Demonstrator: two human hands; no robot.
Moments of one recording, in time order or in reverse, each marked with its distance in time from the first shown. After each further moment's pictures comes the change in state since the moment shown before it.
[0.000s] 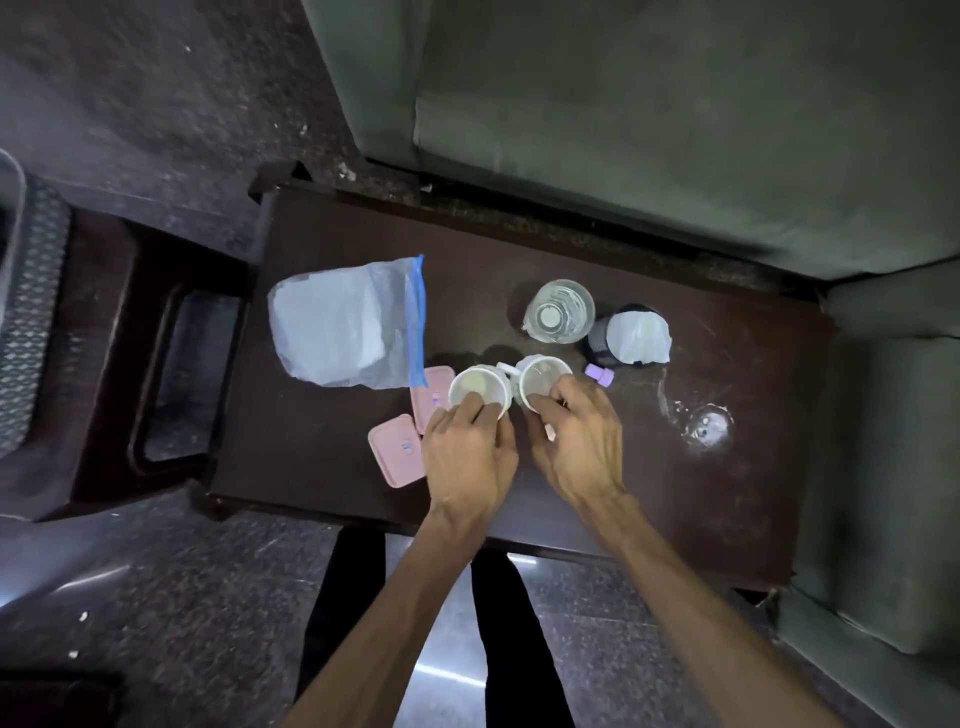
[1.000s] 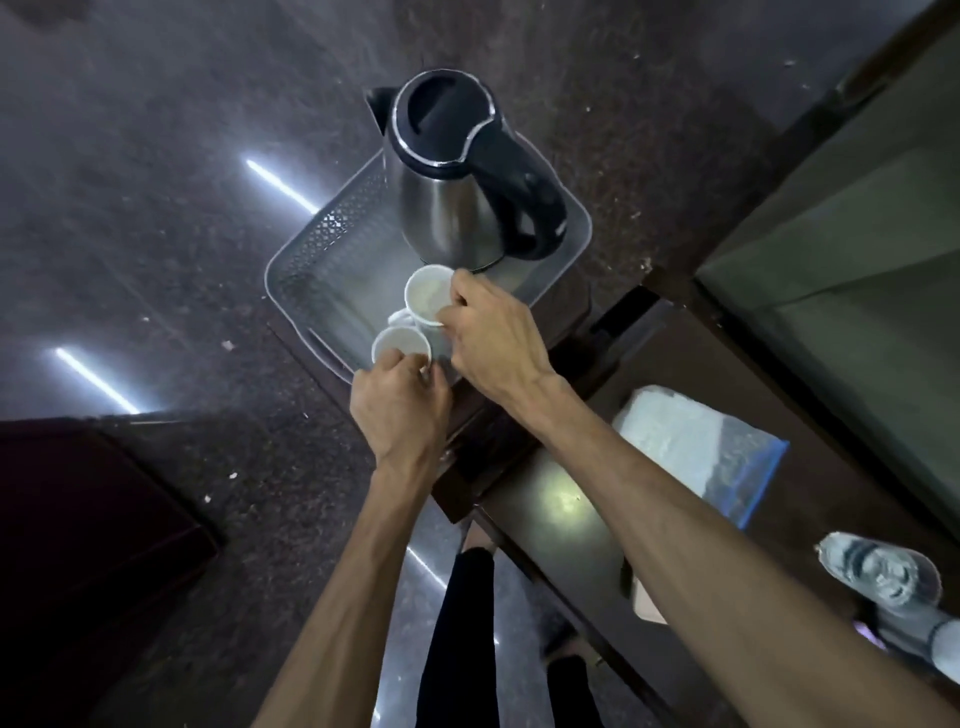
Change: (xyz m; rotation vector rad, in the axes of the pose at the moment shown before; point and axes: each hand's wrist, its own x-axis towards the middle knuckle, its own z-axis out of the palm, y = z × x) left_hand 0.030 -0.379 -0.239 -0.003 0.440 -0.867; right_hand 0.149 -0.520 0.118 0.024 -0.430 -0.916
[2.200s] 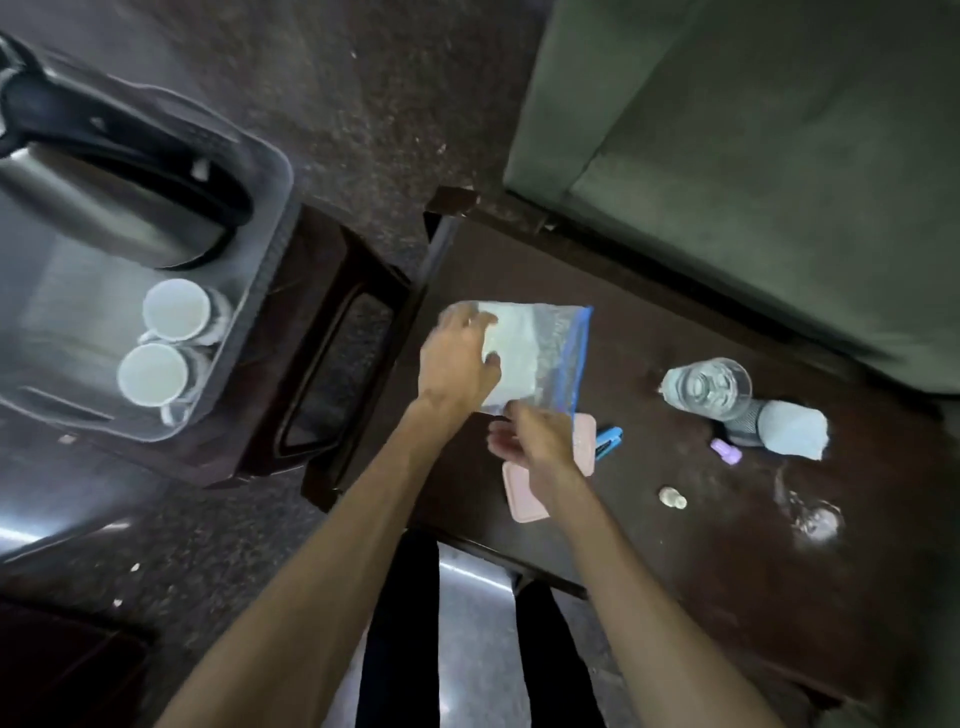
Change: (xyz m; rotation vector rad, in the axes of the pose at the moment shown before) left_hand -0.131 0.165 0.147 0.028 -0.676 0.687; right_hand -0.276 0.127 0.047 1.462 0.434 1.710
